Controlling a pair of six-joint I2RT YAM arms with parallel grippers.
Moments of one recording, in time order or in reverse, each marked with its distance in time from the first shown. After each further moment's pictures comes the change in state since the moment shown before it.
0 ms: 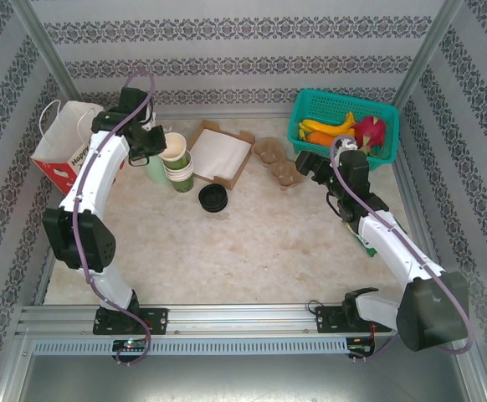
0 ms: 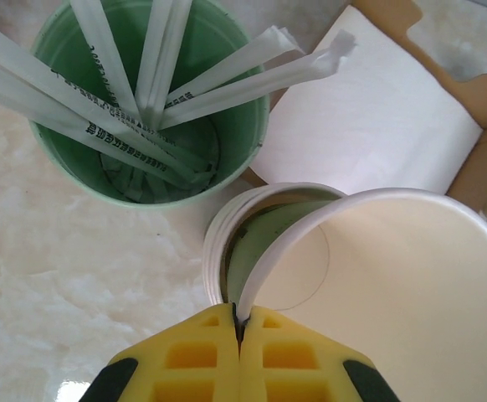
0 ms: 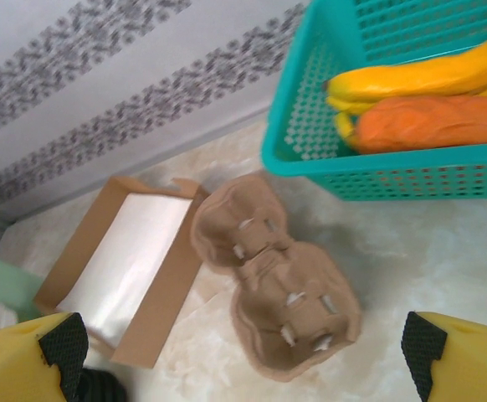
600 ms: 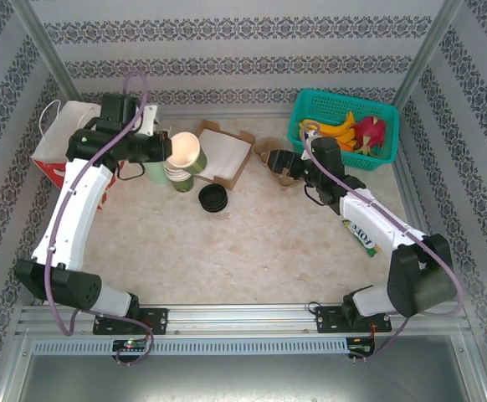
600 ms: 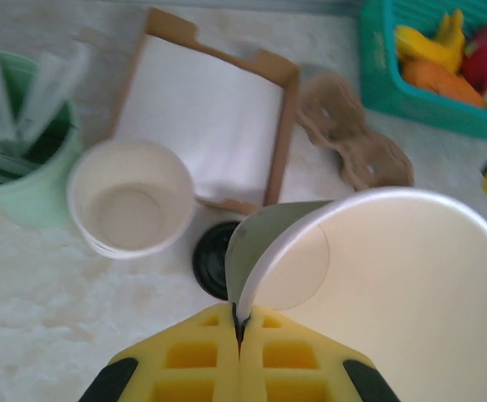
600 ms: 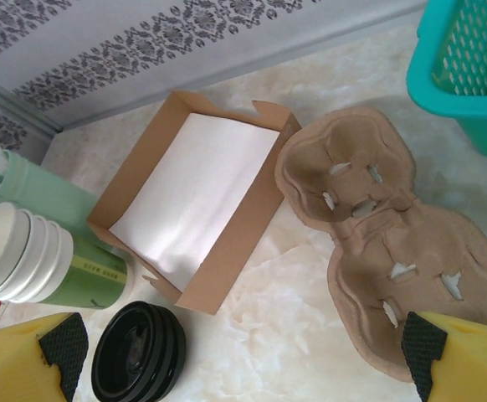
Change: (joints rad) left arm -0.101 -0.294 -0.090 -0.010 0.225 0.215; right arm 0.130 0.206 0.174 -0.075 -0.071 -0.011
